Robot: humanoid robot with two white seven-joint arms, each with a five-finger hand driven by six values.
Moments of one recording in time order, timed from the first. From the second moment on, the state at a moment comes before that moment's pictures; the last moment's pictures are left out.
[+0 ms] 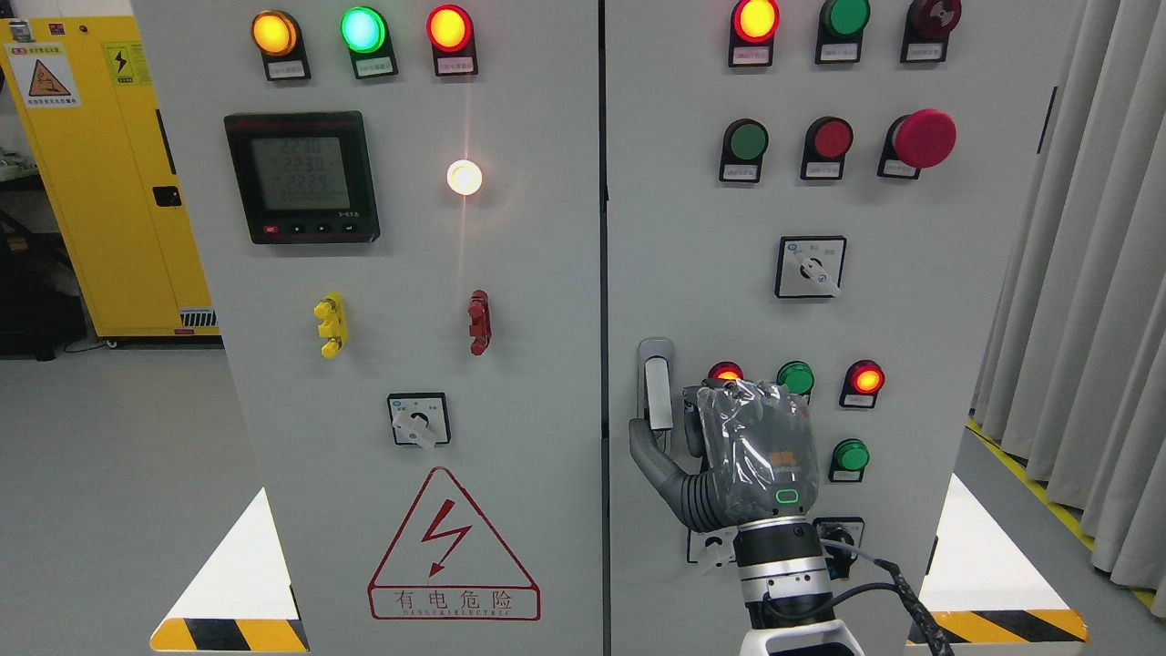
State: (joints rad) left arm -0.04 -0.11 -0.08 0.00 0.15 -0.04 0.10; right arm -0.49 0.09 0.28 -1.70 1.31 0.17 -0.14
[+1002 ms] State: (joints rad) left arm -0.04 -0.11 -0.08 0.00 0.15 -0.04 0.10; right arm -0.49 0.10 0.27 -1.70 1.31 0.17 -0.14
